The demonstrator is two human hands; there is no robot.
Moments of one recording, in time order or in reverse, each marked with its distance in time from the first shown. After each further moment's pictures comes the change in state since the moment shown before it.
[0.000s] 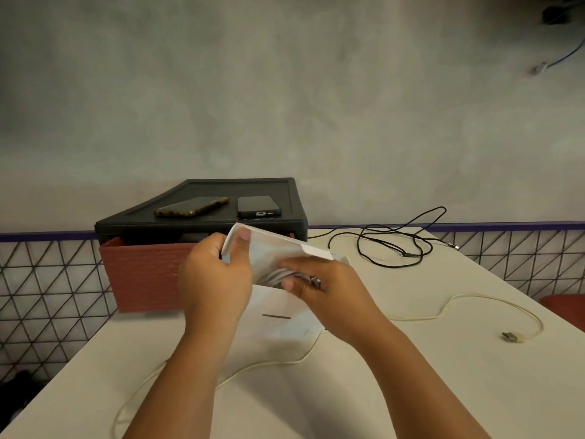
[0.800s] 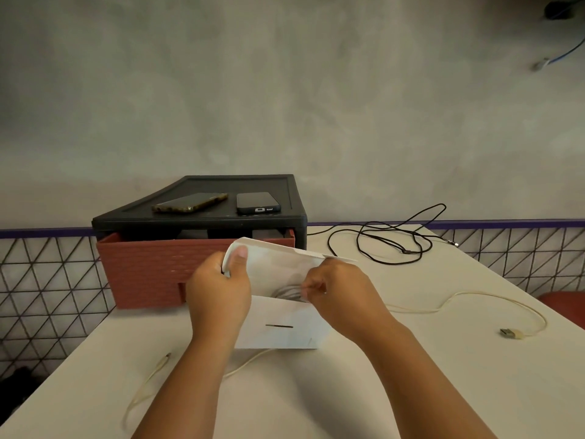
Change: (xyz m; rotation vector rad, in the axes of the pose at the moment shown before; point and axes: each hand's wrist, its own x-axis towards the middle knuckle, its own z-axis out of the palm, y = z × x) left_hand -0.012 -0.024 0.015 -0.018 -0.067 -0.166; right_hand 0.004 0.017 -0.001 -0.421 -0.025 0.114
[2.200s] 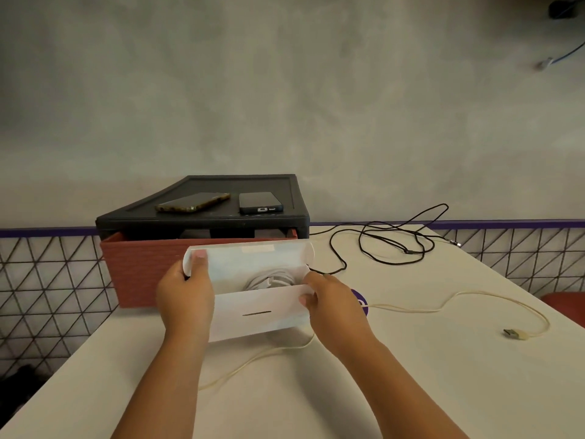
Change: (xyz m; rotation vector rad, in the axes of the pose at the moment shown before) left_hand 0.021 -0.026 -0.019 -0.214 0.106 -0.324; right_hand -0.004 -0.003 0.031 0.156 -0.040 0.148
